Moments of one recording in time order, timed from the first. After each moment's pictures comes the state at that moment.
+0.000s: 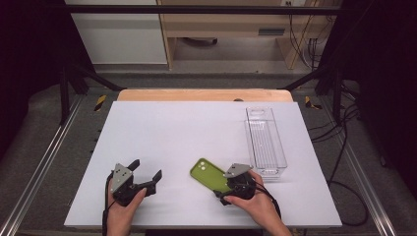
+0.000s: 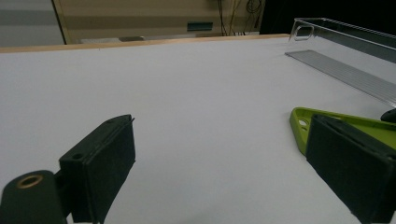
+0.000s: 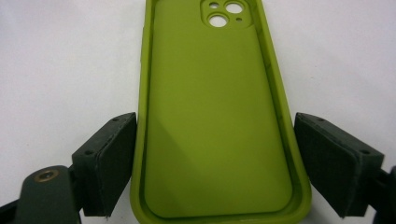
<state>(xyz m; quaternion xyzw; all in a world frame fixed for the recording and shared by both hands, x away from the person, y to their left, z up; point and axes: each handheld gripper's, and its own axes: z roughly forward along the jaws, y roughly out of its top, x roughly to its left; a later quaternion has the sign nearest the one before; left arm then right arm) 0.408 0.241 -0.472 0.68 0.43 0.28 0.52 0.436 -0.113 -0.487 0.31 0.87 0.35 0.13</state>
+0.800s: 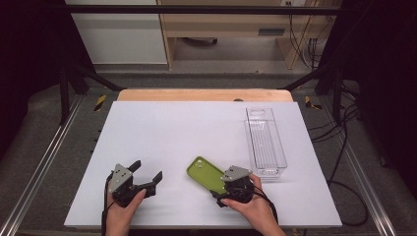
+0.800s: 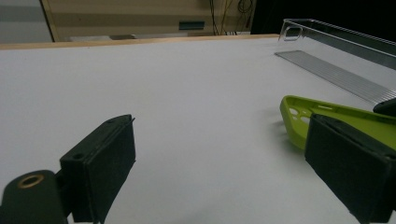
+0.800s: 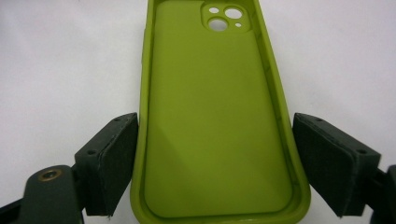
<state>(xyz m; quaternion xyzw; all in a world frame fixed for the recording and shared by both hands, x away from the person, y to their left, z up) 0.405 0.240 -0.470 0.68 0.43 0.27 0.53 0.423 -0.104 -0.478 0.30 0.86 0.38 0.17</state>
